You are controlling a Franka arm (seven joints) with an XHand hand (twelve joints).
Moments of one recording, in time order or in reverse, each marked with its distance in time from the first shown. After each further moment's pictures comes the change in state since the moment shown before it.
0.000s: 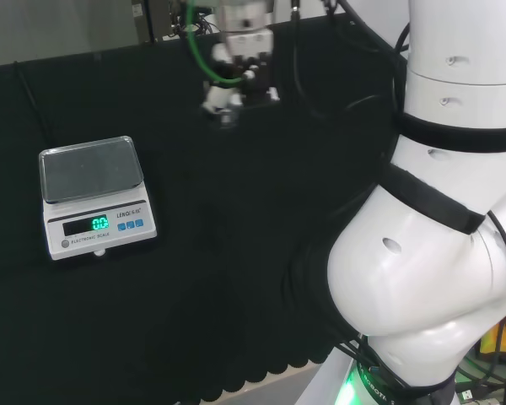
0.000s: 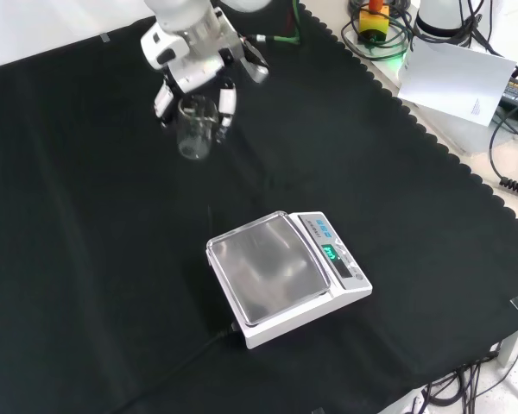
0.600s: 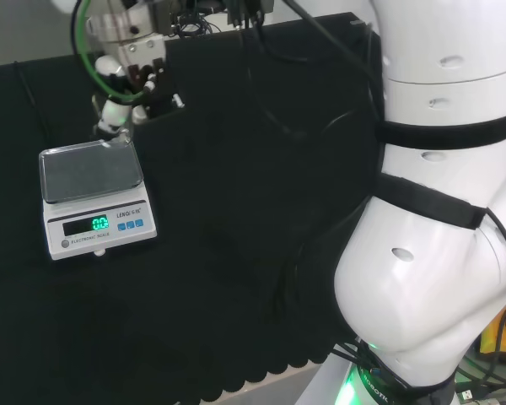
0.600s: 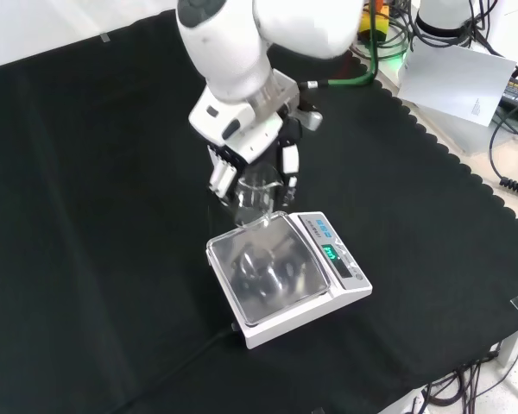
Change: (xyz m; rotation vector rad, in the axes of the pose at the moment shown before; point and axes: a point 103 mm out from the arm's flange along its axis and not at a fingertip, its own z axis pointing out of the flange) arm 0.177 -0.025 -0.003 0.027 -0.053 -0.316
